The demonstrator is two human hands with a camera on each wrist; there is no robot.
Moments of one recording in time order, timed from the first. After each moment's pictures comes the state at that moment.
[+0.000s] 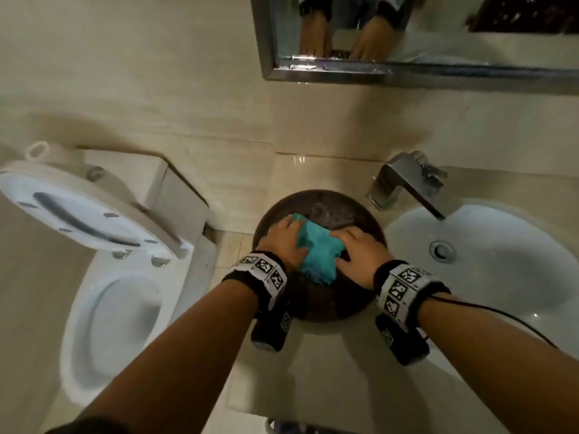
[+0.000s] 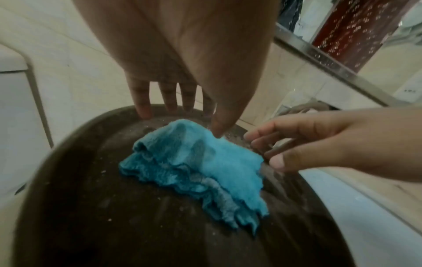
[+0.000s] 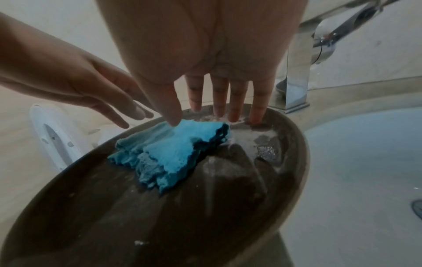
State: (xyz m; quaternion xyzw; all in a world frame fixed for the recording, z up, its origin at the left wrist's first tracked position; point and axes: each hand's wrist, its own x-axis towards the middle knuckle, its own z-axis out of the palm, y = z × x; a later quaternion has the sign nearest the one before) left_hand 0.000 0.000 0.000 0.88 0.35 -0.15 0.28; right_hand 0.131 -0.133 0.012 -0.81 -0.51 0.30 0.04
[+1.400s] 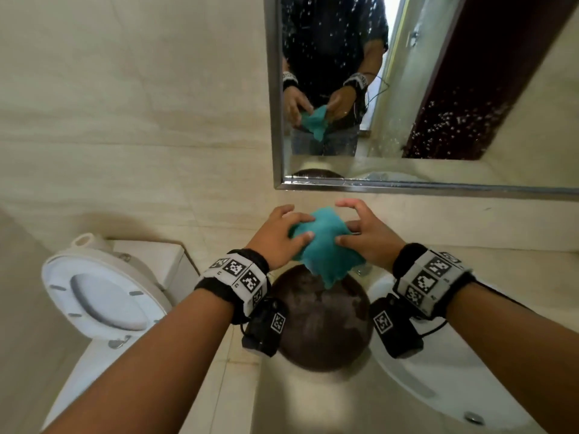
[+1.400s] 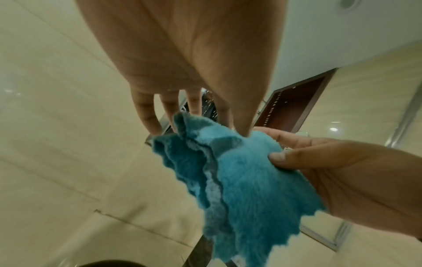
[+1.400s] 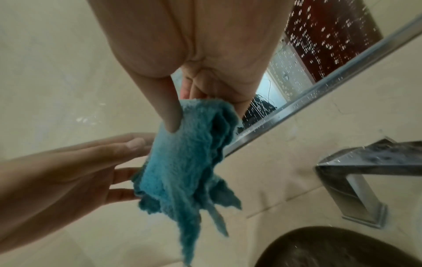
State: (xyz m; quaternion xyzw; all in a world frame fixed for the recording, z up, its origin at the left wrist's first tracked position) left_hand -0.038 0.008 0.215 0.90 0.23 0.12 0.34; right_hand 0.103 -0.133 0.230 -0.70 -0.38 0.36 0.49
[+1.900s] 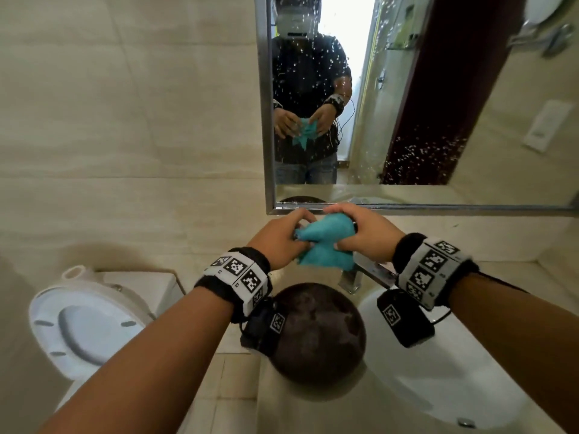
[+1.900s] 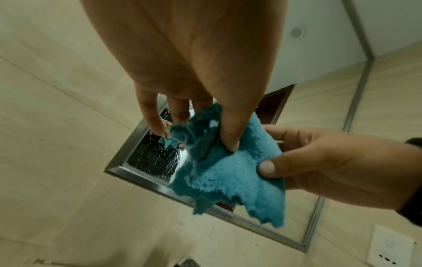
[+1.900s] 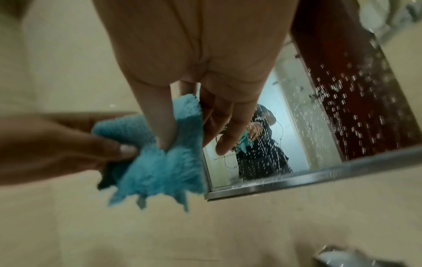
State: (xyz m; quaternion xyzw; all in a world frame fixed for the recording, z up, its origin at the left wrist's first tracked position) left_hand -0.051 -0.009 0.271 0.91 0.14 0.15 0.37; right_hand 0.090 -0.148 0.287 -0.77 -0.49 0.18 0.36
